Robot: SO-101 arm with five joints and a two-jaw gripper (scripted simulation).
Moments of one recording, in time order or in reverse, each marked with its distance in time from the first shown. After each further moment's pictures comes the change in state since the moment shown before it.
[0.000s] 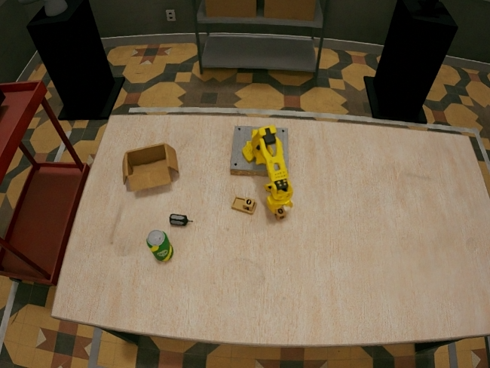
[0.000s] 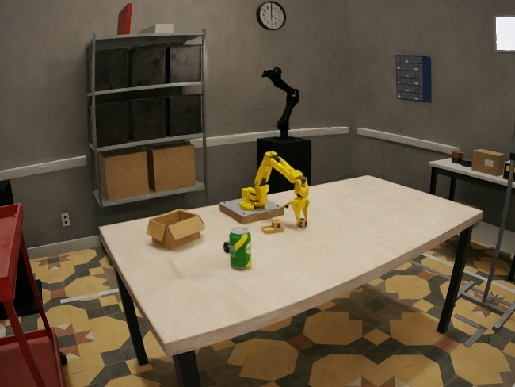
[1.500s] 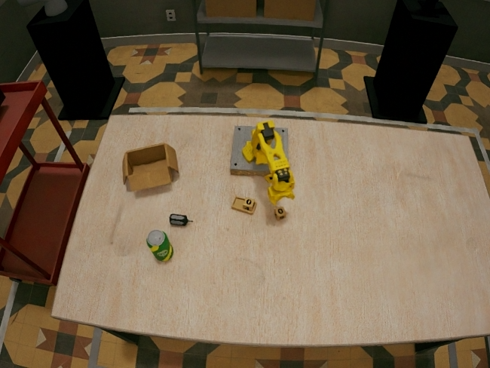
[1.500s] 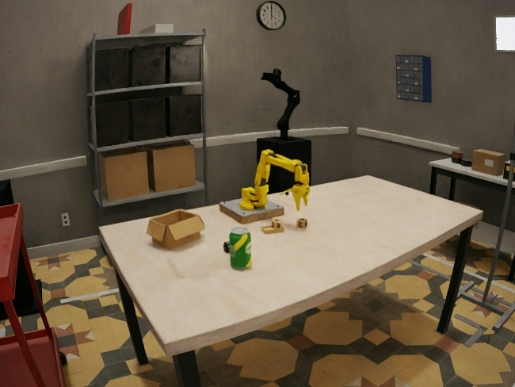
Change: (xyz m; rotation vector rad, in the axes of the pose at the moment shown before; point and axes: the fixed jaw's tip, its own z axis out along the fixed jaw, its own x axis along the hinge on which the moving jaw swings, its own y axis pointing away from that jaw) arm -0.002 0.000 -0.051 0.001 -0.012 0.000
